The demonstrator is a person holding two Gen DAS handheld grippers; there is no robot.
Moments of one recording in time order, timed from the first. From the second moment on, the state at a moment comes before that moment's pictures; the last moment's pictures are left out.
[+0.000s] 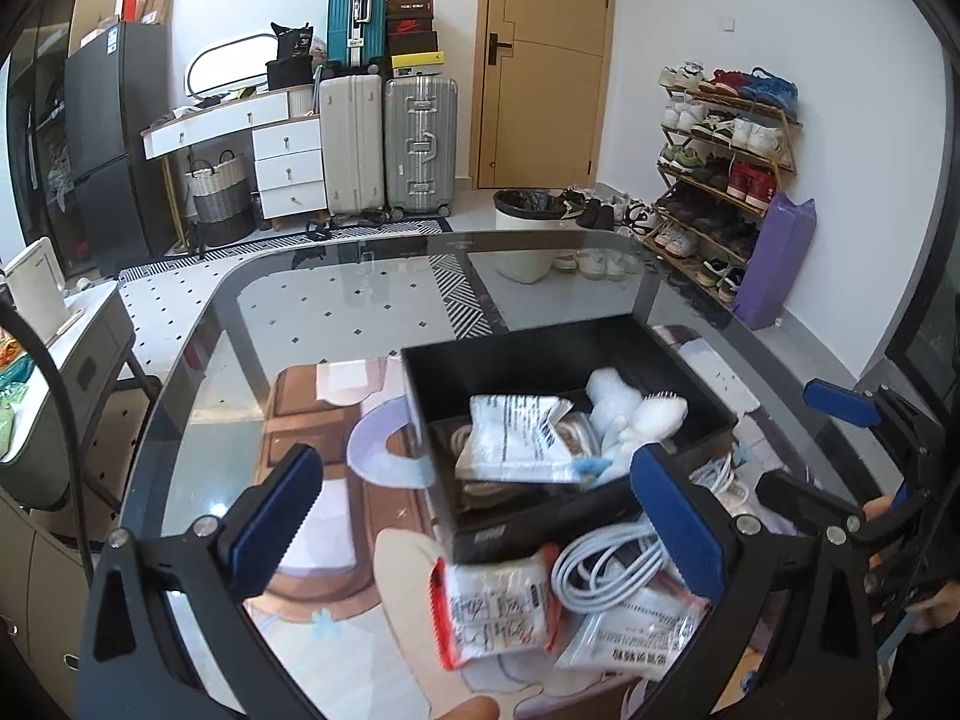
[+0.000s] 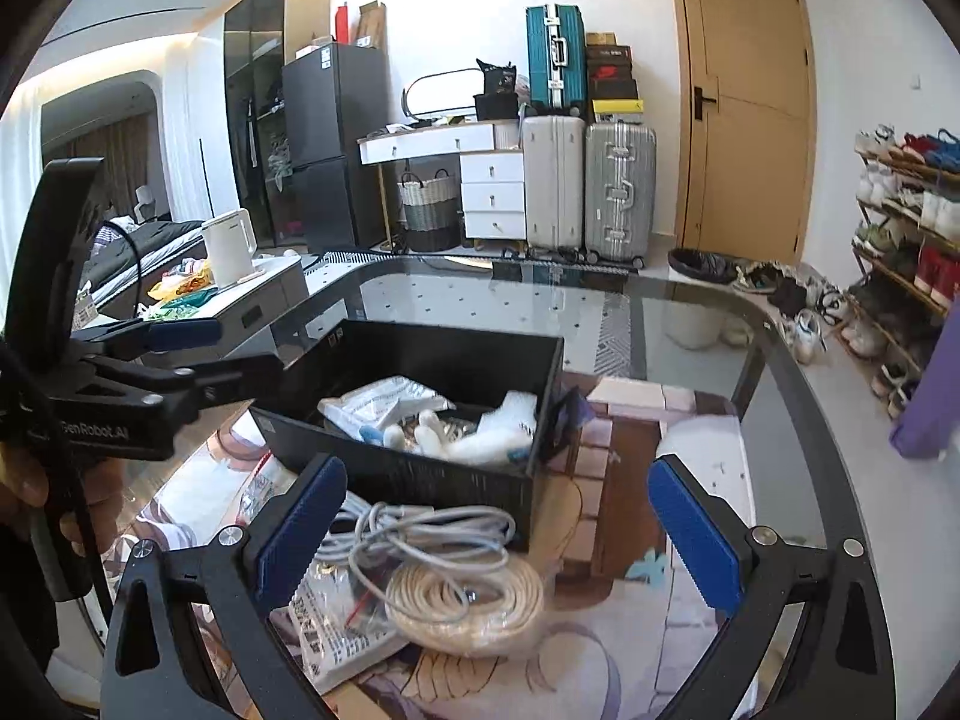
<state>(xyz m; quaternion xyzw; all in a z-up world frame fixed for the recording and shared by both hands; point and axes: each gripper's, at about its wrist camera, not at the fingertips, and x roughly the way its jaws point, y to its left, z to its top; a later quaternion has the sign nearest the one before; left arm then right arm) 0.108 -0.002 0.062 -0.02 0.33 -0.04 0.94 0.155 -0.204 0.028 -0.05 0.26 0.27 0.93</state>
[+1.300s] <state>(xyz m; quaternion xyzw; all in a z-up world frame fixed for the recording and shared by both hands) 0.094 -0.003 -0.002 0.00 0.41 -0.01 0.91 0.149 -0.206 -0.018 -0.06 0.34 0.25 0.91</state>
